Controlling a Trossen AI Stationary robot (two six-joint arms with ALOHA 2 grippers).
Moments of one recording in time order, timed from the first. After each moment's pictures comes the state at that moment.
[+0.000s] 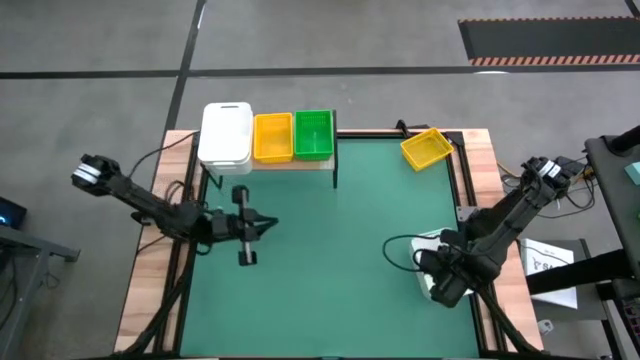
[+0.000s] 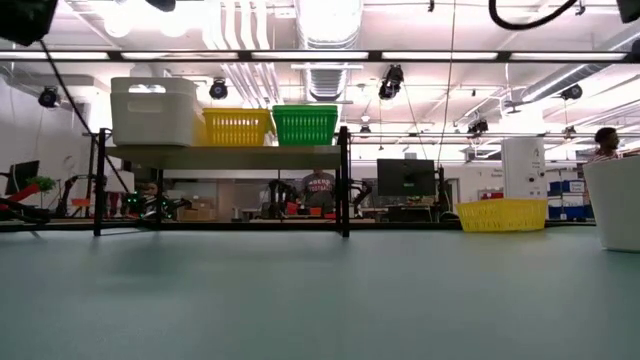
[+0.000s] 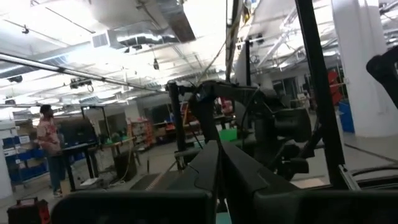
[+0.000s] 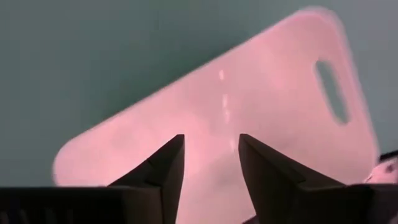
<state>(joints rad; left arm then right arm) -0.42 1.03 0.39 1.07 -0.45 0.37 0.81 1.37 1.01 -1.24 0.11 1.06</state>
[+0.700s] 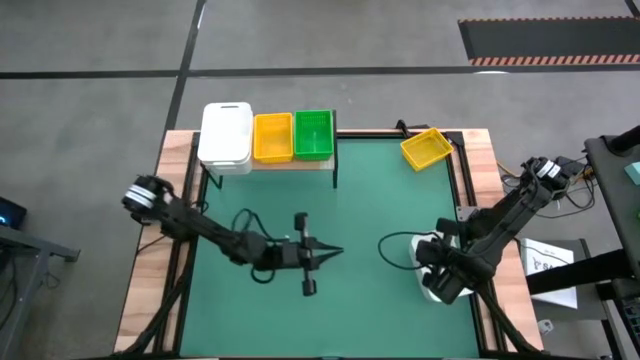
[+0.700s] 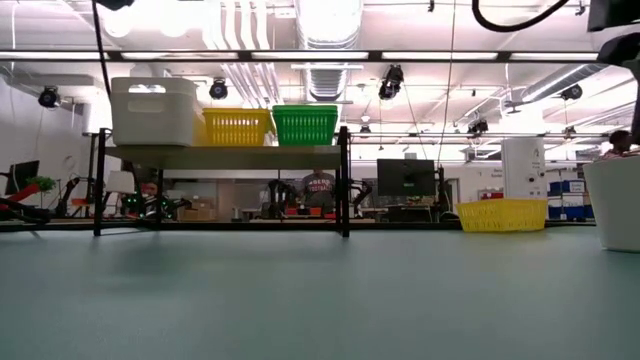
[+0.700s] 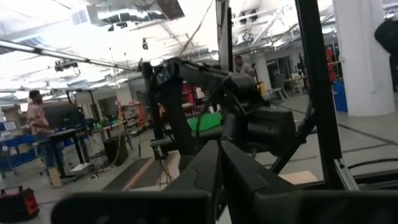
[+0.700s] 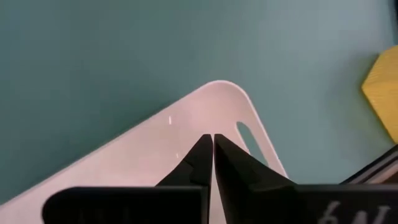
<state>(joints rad) -0.41 1.67 0.92 1.09 -0.45 0.33 0.82 1.37 0.92 -1.25 0.43 1.06</state>
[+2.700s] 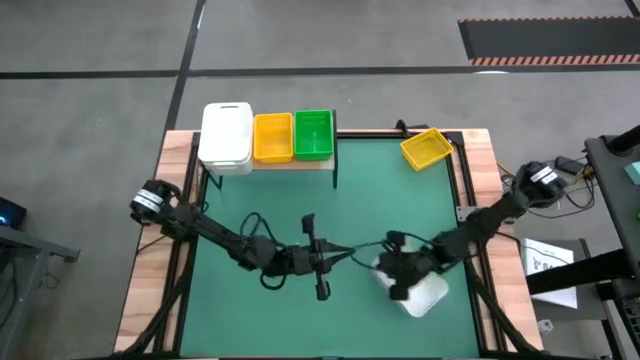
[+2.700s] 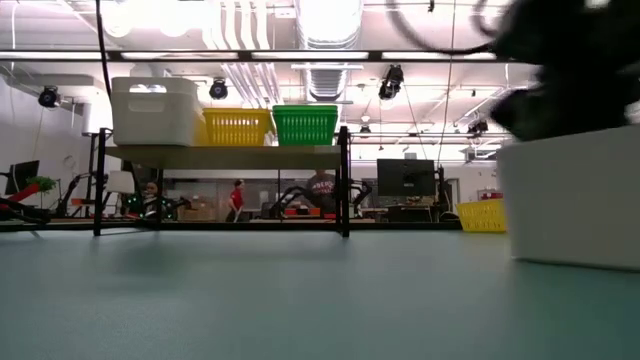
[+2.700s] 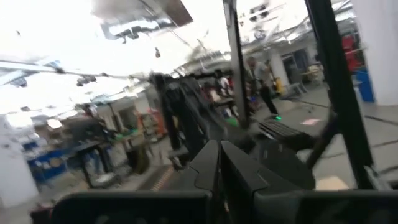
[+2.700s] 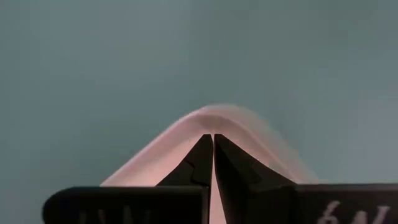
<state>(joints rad) -0.42 1.74 1.09 1.03 -0.51 0.46 0.56 1.45 0.70 -0.21 0.34 0.46</state>
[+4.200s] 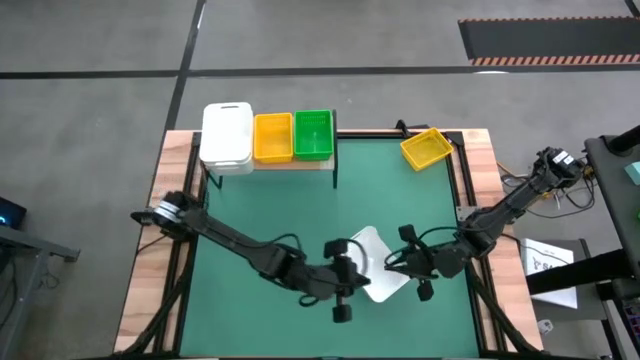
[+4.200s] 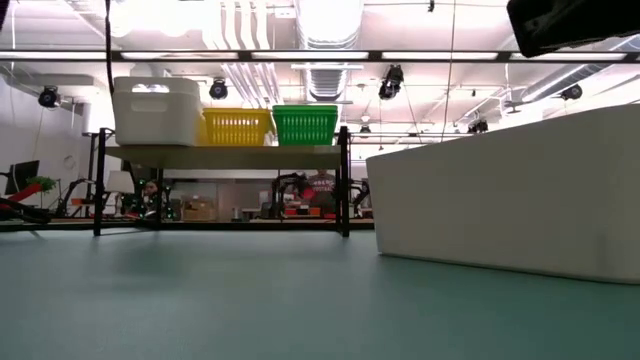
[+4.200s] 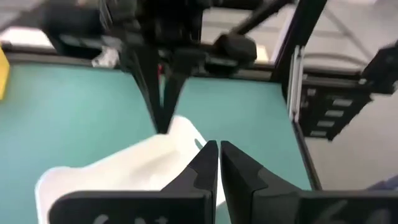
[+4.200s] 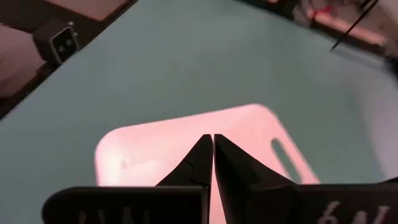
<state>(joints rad) -0.43 1.92 1.63 -0.14 -0.39 -0.29 0.65 1.10 0.62 -0.12 0.40 0.02</state>
